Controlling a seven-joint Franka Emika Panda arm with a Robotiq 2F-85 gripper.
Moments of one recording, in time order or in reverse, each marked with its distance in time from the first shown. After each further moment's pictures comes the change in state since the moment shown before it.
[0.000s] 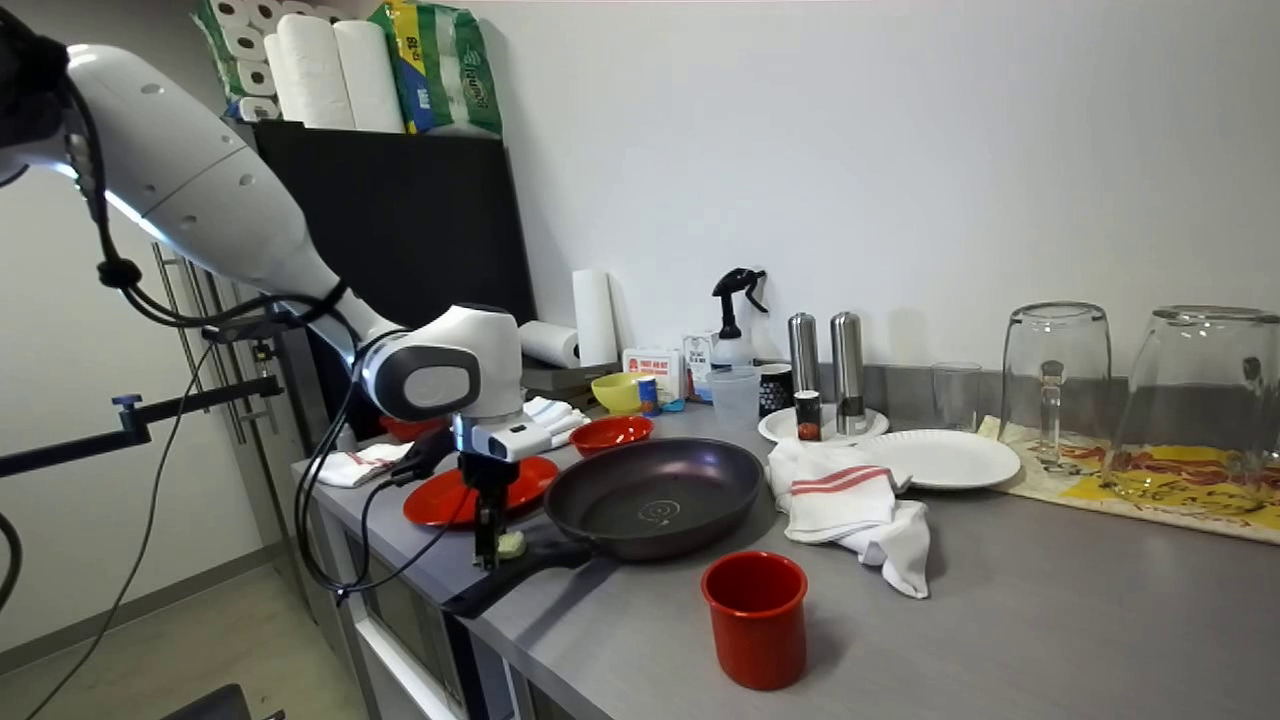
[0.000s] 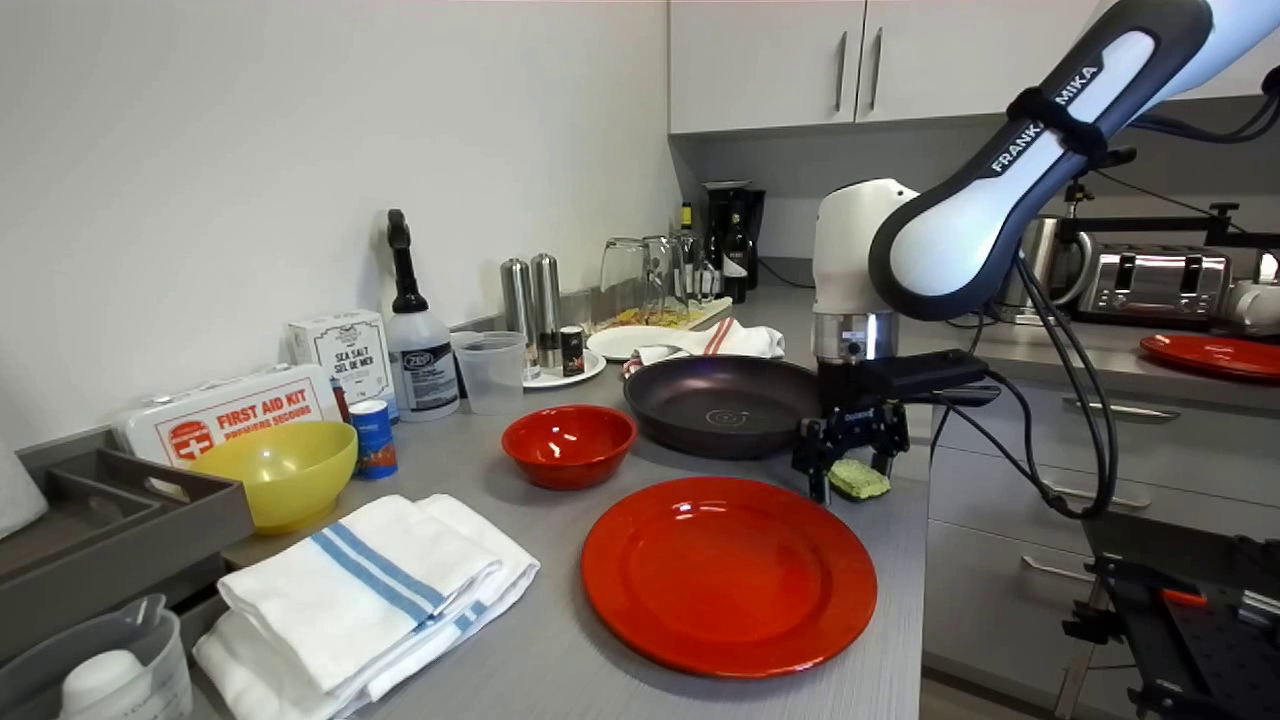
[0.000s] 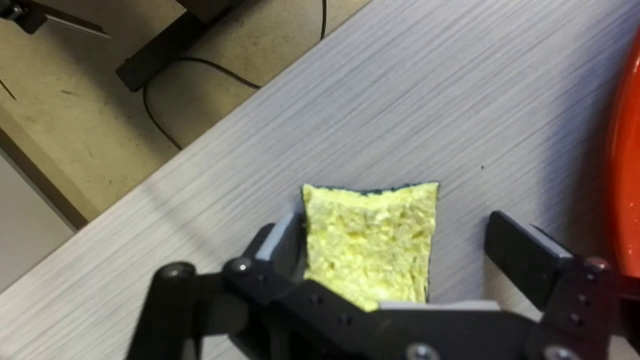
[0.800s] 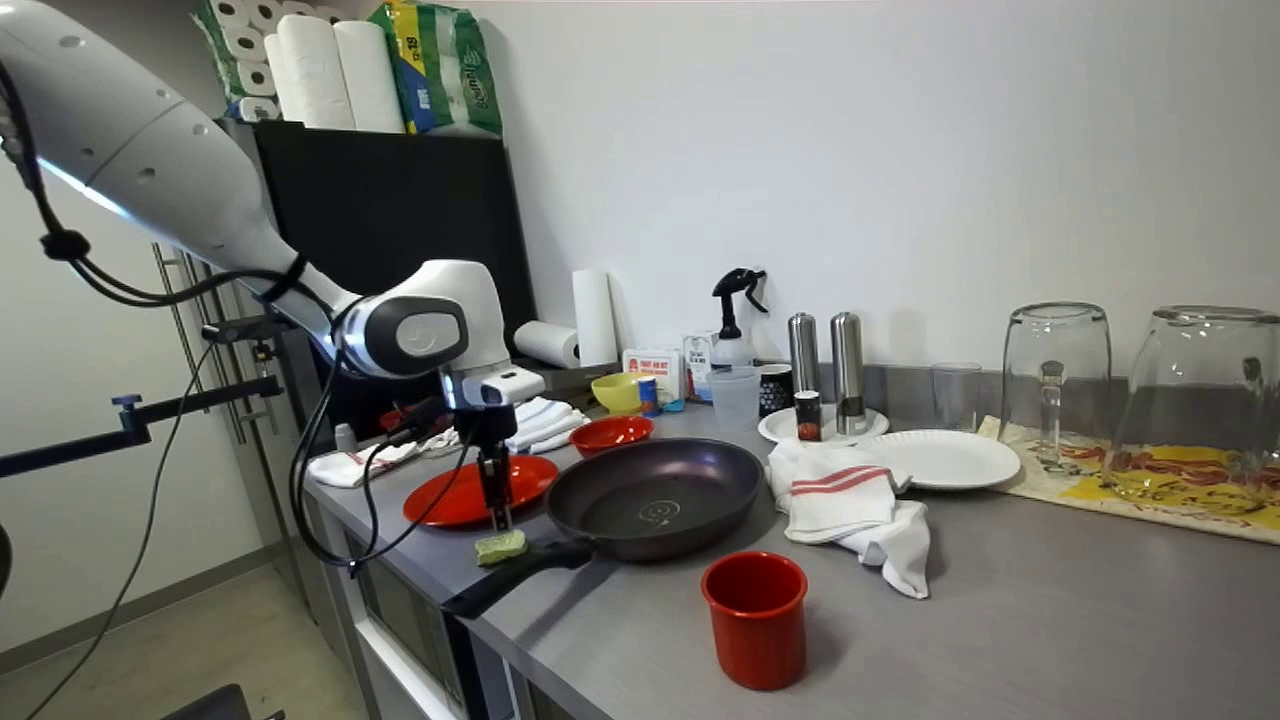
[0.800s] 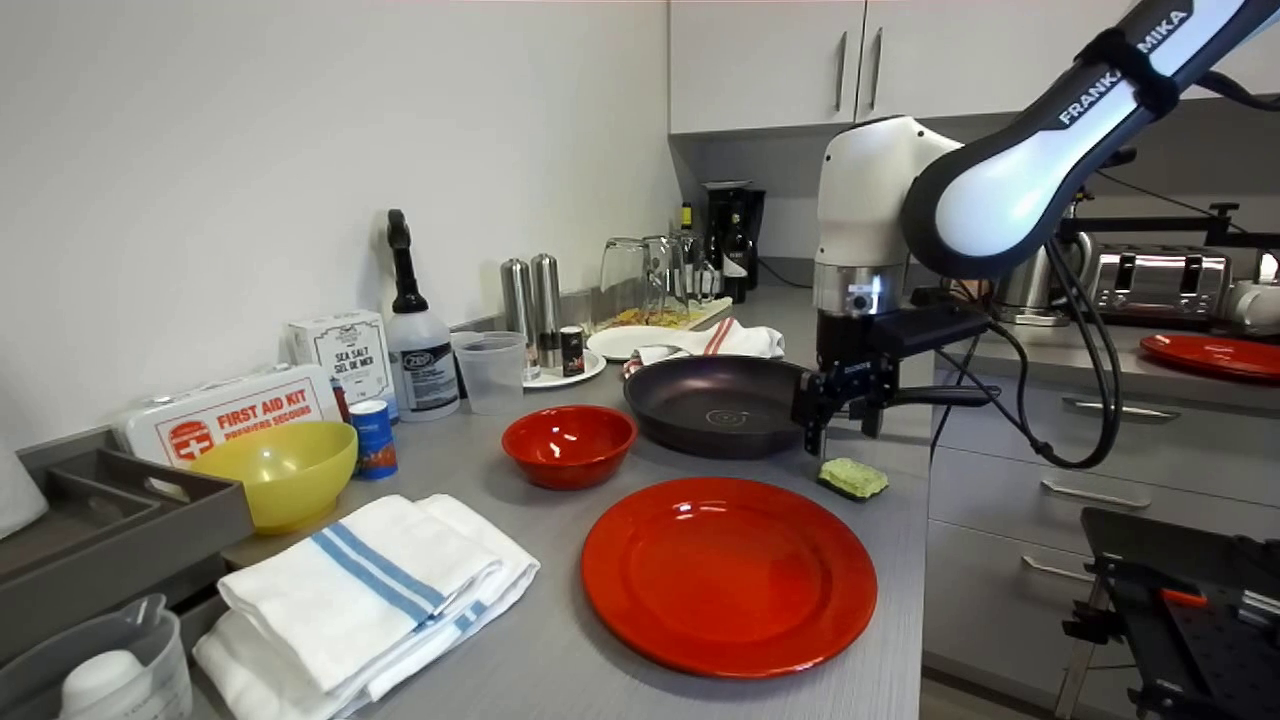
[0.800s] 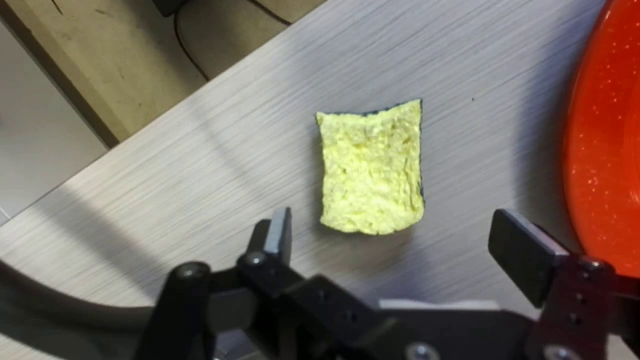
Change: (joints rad) arm 0.017 -0.118 -0.011 0.003 -0.227 -0.038 0.103
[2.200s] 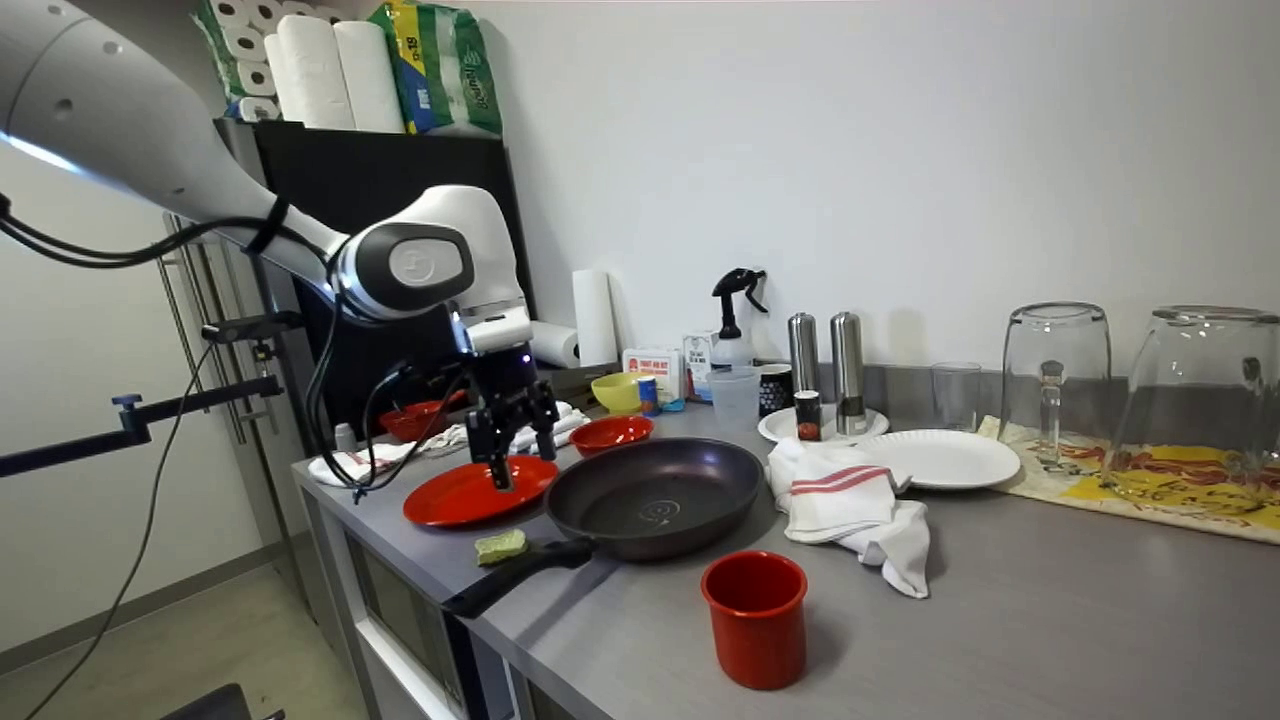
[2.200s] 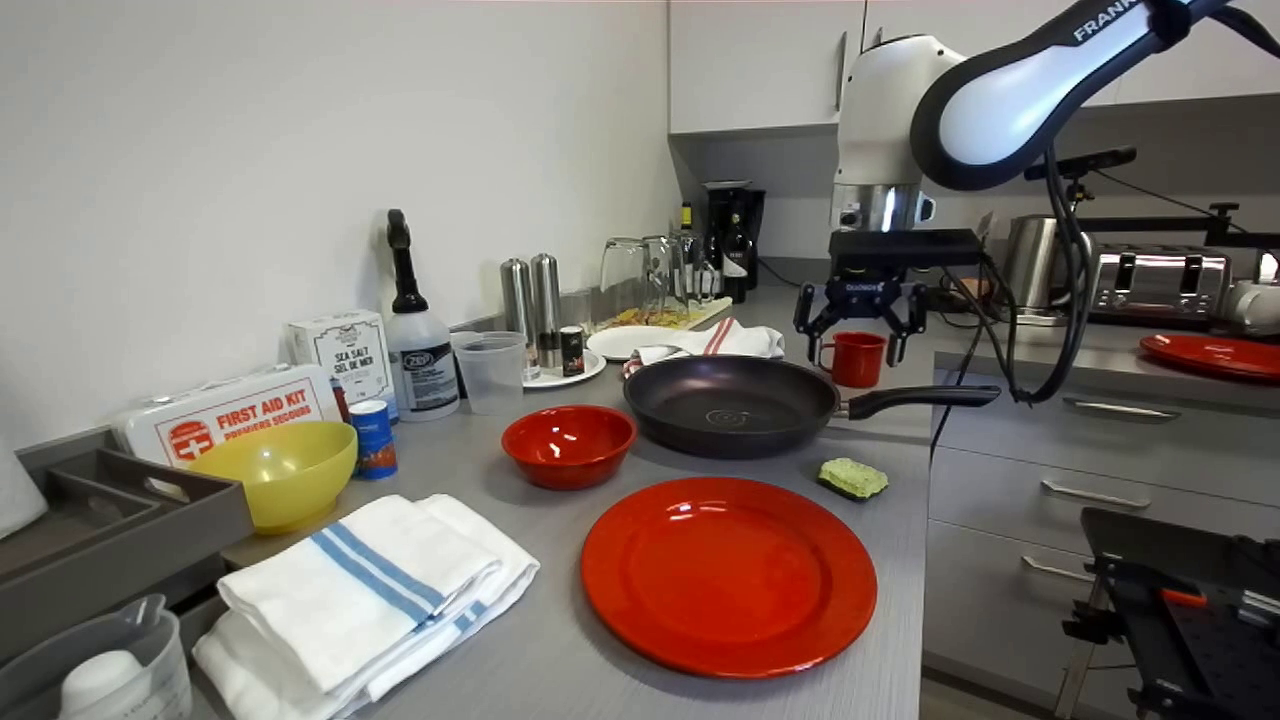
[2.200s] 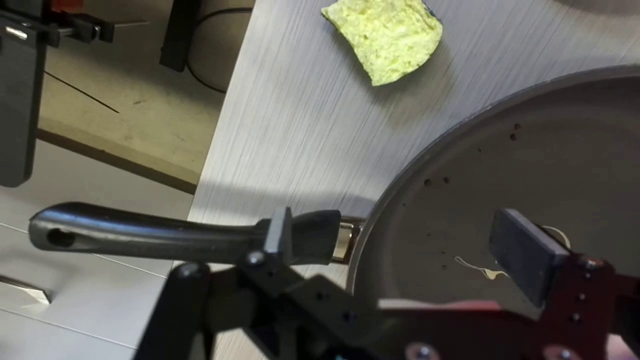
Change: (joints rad) arm -0.115 -0.121 -0.005 0.060 -0.054 -0.136 0.524
